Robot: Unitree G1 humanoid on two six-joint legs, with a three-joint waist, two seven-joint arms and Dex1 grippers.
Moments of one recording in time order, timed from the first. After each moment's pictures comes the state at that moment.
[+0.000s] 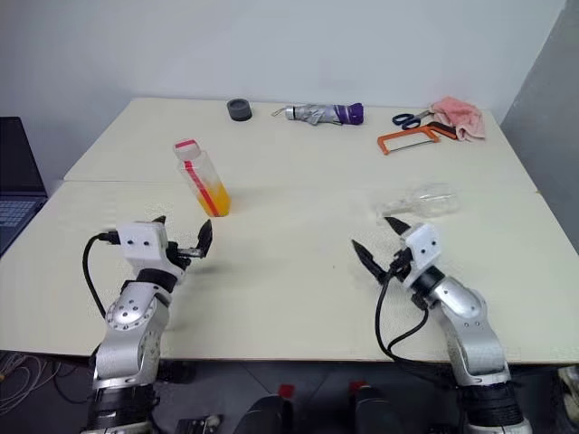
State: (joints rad) left arm -0.22 0.30 0.23 -0.04 -0.15 0.16 -0.16; right arm -0.22 -0.39 0.03 -0.30 0.34 0.25 0.60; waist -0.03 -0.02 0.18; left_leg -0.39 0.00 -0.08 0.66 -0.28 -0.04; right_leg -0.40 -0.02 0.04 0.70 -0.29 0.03
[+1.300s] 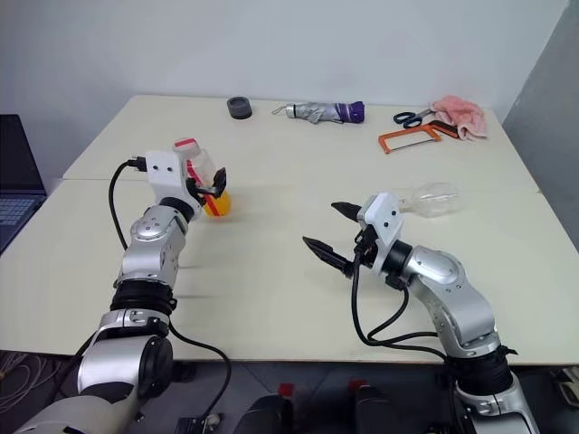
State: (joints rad) left arm -0.81 0.38 0.20 0.70 -0.10 0.01 -0.22; right arm -0.39 -0.38 0.12 -0.37 0.39 0.47 0.65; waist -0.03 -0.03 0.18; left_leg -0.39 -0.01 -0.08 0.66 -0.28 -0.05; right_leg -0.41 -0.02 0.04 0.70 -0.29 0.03
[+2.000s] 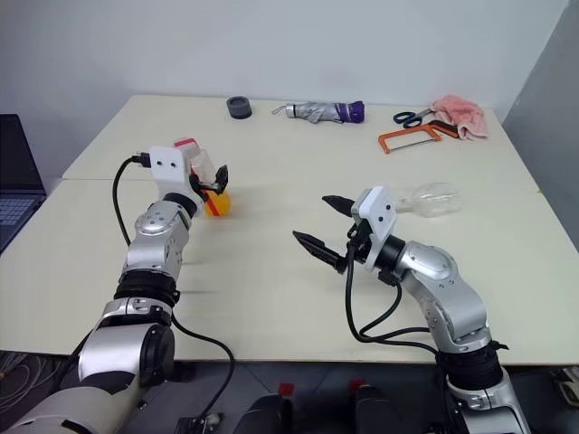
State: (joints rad) left arm -0.85 0.38 0.20 0.78 -0.09 -0.01 -0.21; right arm -0.42 -0.34 0.12 -0.36 0.40 0.47 0.66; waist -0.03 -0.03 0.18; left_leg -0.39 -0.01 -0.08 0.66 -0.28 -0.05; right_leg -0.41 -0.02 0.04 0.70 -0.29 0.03
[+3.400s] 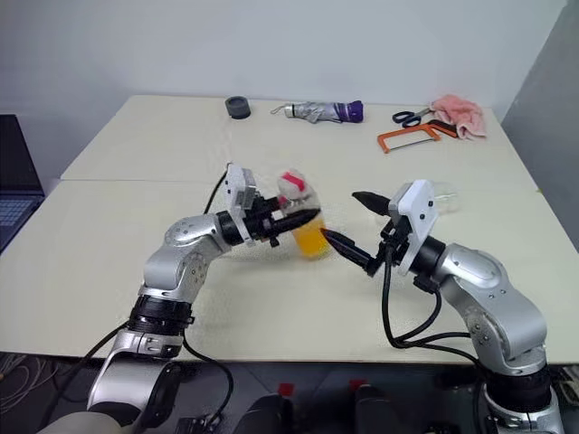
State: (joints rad) left arm -0.66 0.37 -0.08 0.18 -0.45 0.31 -1.11; right arm -0.37 -0.48 -0.05 -0.65 0.62 0.74 0.54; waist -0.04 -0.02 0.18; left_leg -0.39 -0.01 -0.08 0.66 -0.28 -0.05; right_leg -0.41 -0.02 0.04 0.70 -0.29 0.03
